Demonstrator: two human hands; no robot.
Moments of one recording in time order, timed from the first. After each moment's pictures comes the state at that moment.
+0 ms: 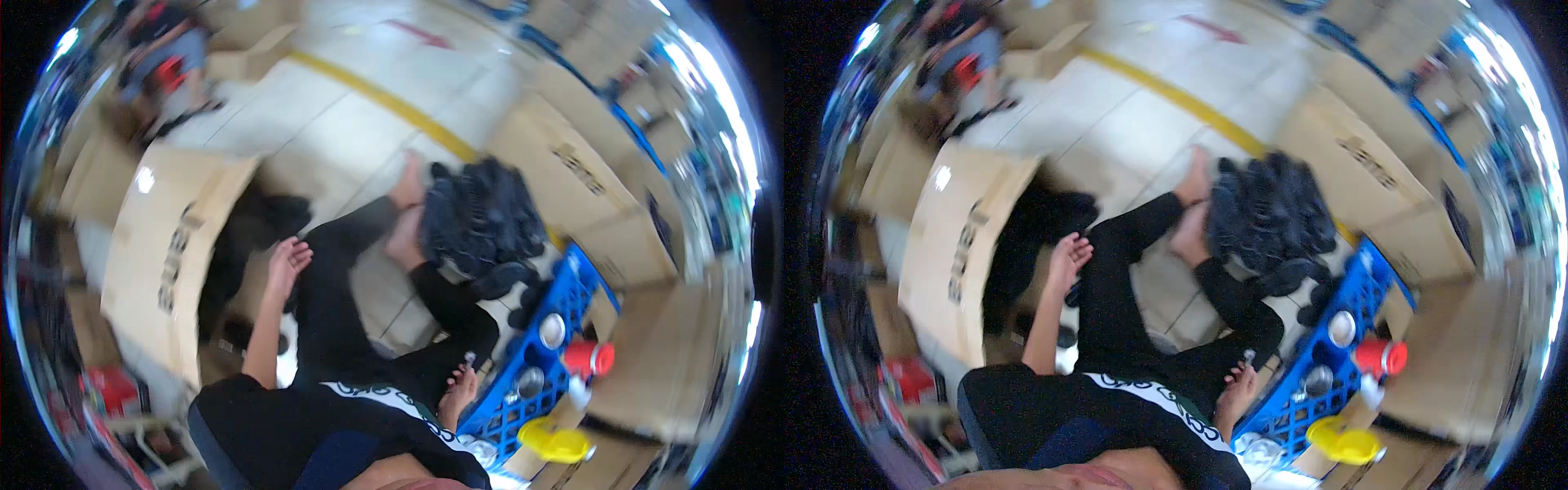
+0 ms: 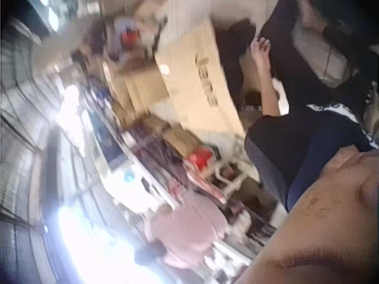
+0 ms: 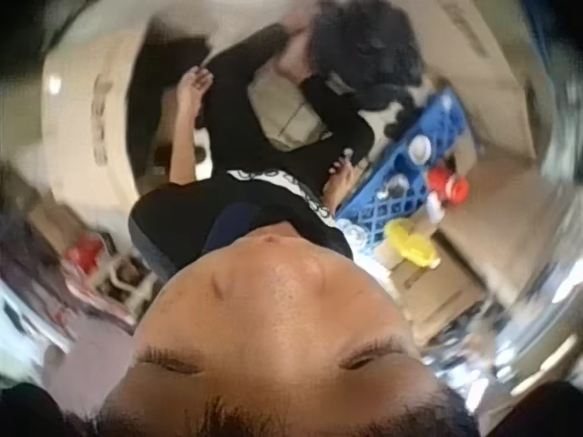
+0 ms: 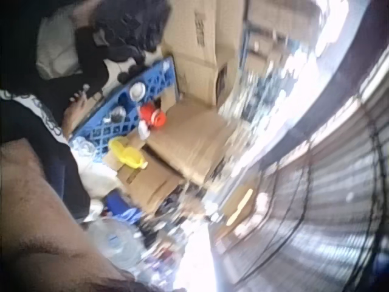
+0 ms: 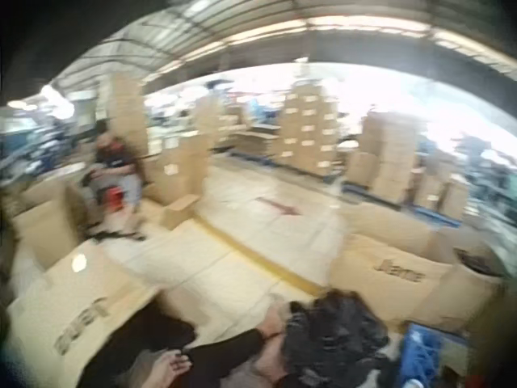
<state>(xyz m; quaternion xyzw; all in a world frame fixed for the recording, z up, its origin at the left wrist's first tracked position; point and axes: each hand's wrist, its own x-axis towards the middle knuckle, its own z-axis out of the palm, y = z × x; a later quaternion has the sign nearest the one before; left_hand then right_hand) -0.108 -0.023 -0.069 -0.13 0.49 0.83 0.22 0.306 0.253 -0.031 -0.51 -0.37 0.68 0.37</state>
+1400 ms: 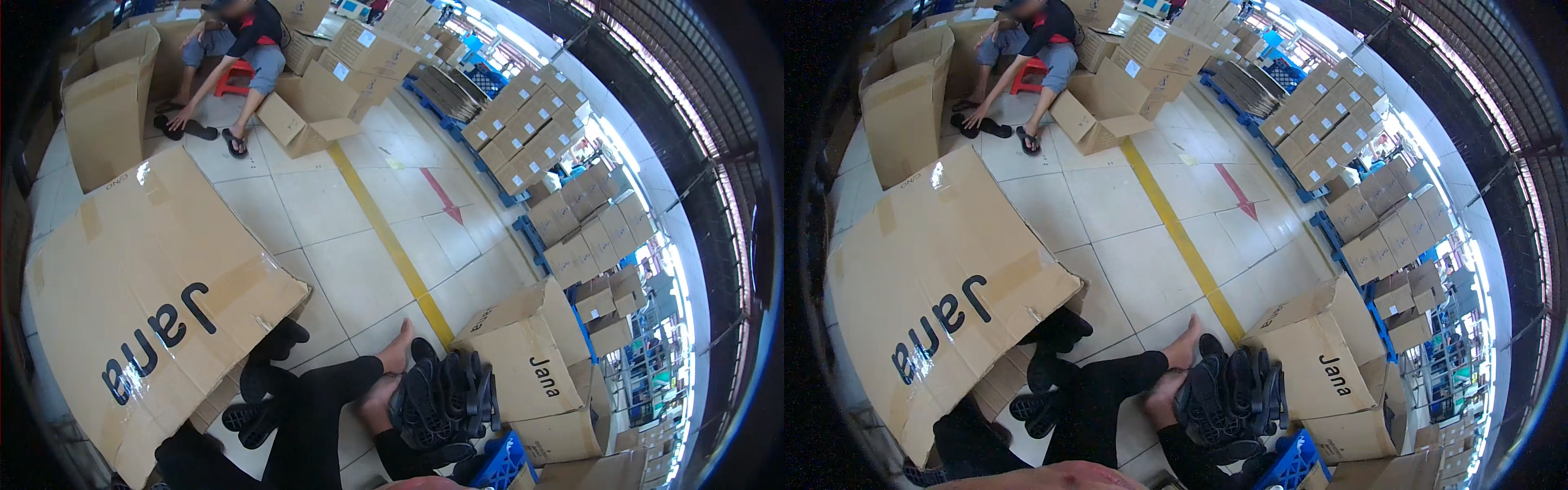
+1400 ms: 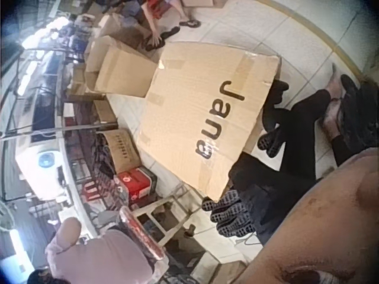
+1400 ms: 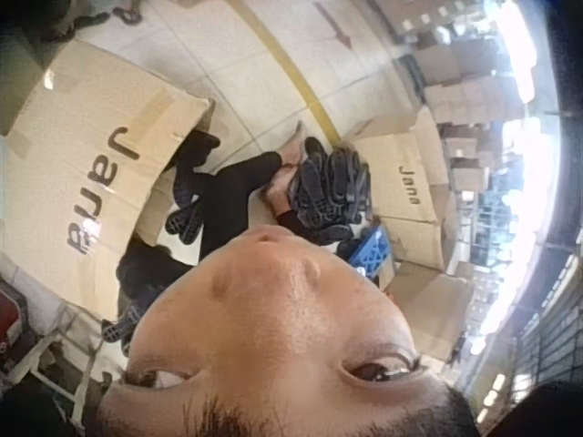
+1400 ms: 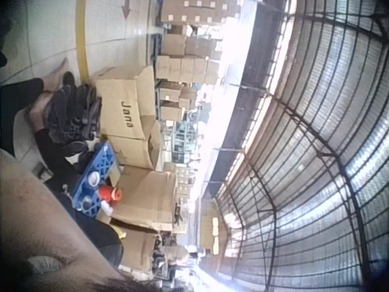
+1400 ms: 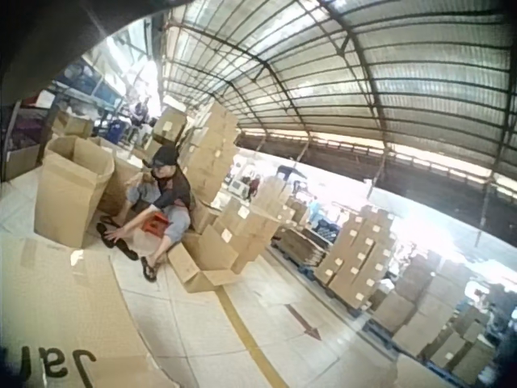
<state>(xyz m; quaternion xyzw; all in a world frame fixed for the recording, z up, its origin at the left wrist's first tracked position) -0.136 -0.170 -0.246 -0.26 0.90 0.21 0.28 0.091 0.270 -0.047 -0.42 -0.50 0.74 0.16</state>
